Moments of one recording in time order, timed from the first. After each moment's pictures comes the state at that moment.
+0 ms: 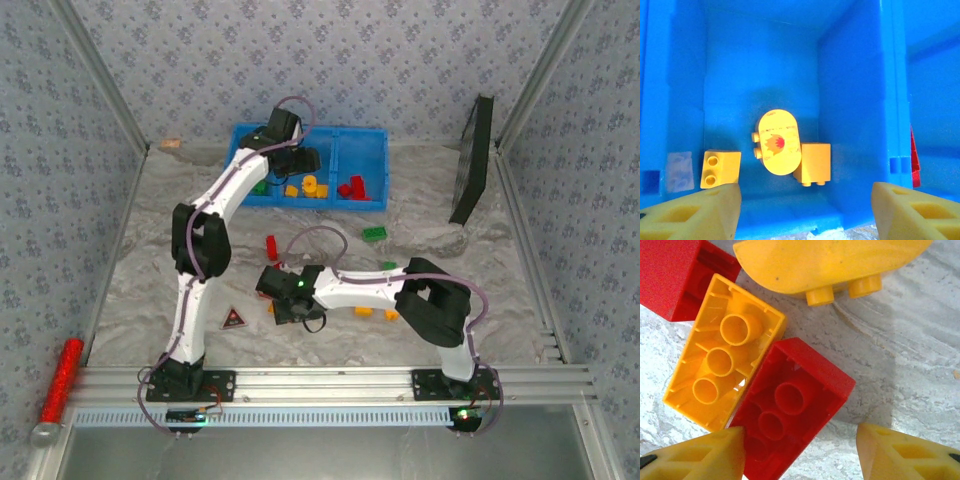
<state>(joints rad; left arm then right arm) -0.44 2.28 2.21 -0.81 0.11 -0.50 1.18 1.94 1.33 -0.68 0.10 0.93</state>
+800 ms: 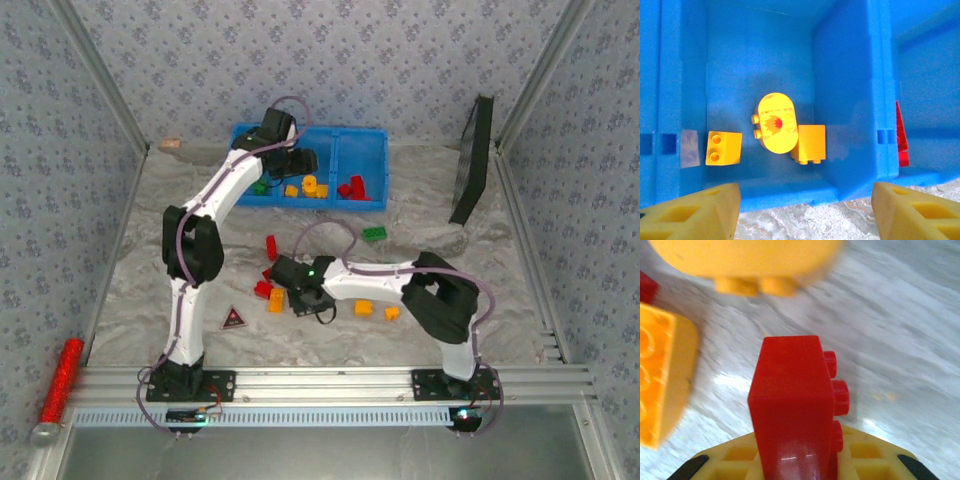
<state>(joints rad) -0.43 2.19 2.11 -0.81 0.14 -0.49 1.10 1.88 1.27 -0.72 0.11 0.83</state>
